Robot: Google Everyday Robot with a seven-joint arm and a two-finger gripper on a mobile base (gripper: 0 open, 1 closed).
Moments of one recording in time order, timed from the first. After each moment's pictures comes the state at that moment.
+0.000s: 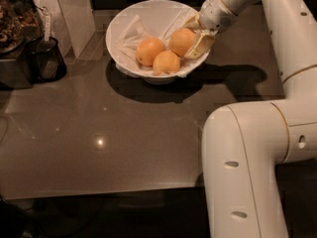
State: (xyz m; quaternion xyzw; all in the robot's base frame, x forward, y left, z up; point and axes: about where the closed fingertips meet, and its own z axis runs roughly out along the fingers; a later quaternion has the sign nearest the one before) arm 0.710 -0.108 0.901 -0.74 0.59 0.15 0.28
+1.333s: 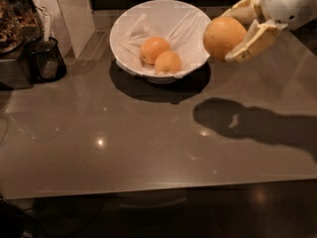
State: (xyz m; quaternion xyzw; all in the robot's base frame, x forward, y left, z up) arm 0.552 -0.158 1.004 -0.69 0.59 0.19 0.37
